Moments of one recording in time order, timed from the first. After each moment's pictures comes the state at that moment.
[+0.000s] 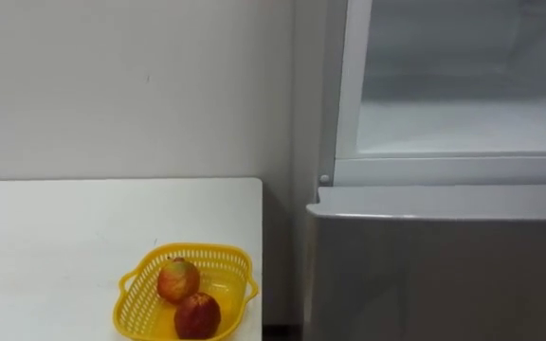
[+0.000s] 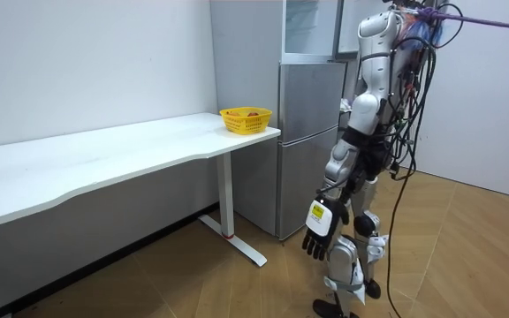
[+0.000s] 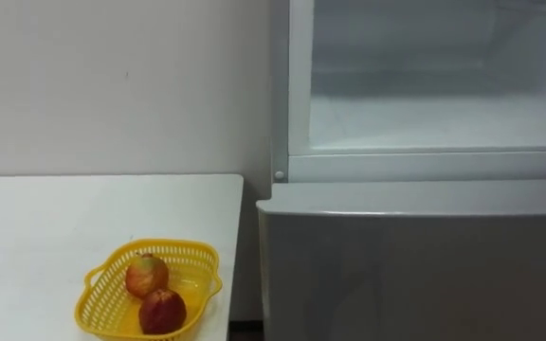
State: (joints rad) left arm 0.25 0.21 0.04 1.05 0.35 0.23 -0.06; right arm 0.10 -0.22 0.01 1.21 0.01 0.09 -0.02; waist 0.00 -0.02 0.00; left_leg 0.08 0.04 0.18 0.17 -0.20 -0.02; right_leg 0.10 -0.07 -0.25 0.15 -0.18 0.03
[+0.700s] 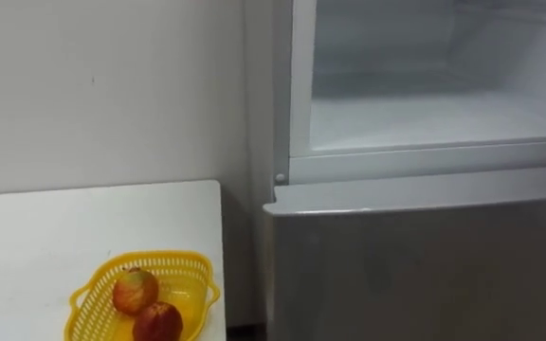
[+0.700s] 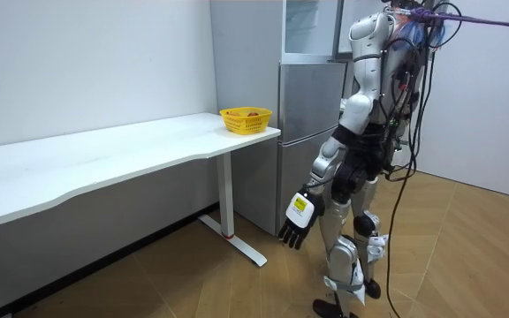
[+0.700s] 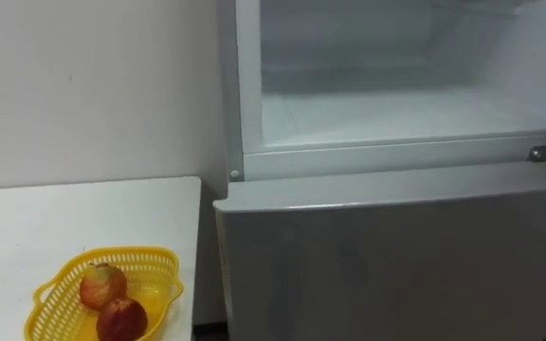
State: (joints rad) left arm 0.28 0.18 0.30 0.96 0.32 0.17 -0.02; right arm 0.09 -0.23 -0.70 1.06 1.44 0.04 -0.24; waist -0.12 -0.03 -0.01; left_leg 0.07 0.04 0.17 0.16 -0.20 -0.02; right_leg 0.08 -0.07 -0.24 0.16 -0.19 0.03
